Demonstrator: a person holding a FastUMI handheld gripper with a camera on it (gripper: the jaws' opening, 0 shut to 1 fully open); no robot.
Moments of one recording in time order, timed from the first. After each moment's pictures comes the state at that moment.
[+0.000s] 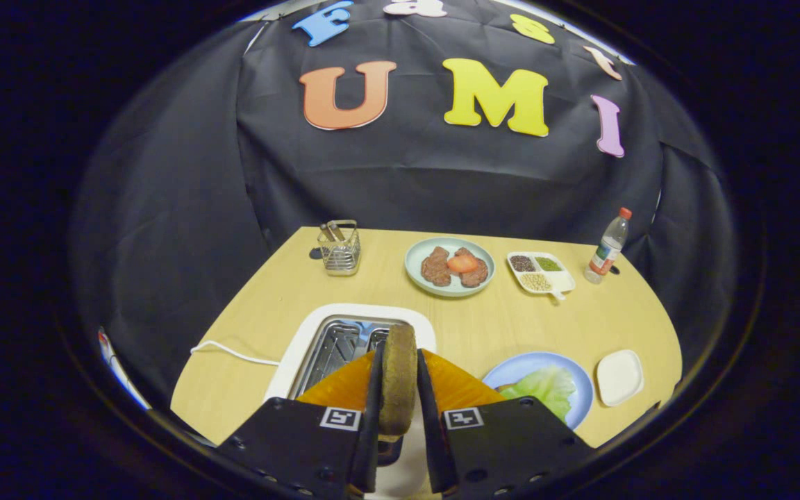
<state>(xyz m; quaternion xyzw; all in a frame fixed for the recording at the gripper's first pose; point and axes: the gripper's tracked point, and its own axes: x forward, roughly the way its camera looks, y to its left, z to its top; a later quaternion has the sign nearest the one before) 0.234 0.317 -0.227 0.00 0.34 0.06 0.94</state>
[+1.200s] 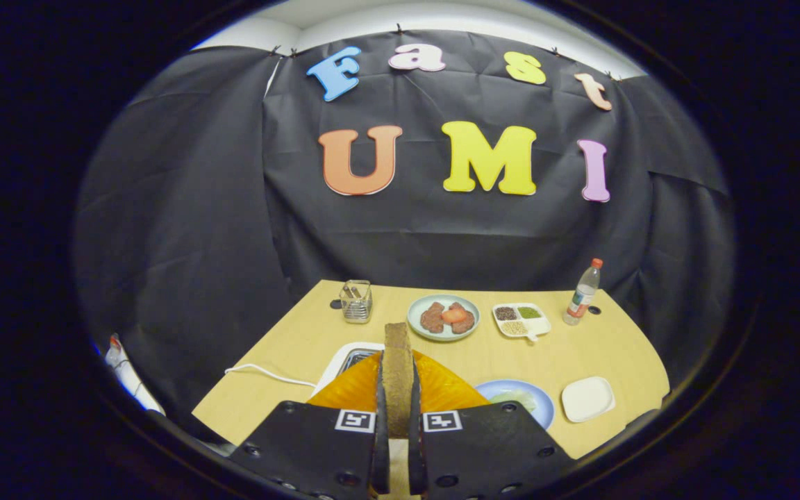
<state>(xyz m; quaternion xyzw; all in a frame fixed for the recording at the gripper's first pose) 0.174 0.280 -0.112 0.00 0.24 0.07 0.97</state>
